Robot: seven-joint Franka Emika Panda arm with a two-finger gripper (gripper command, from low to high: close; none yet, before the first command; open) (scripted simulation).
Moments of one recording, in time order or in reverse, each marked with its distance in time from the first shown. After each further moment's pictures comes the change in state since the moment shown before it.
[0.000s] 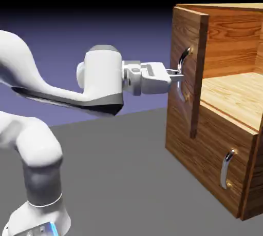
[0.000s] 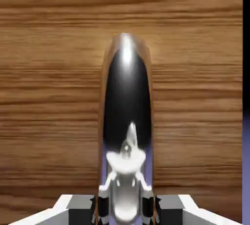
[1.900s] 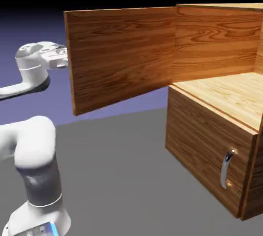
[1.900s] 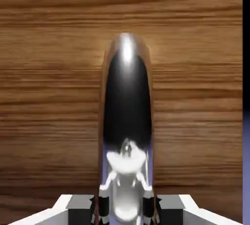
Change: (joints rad) arm -0.272 -0.468 1.443 0.293 1.905 -1.295 -0.736
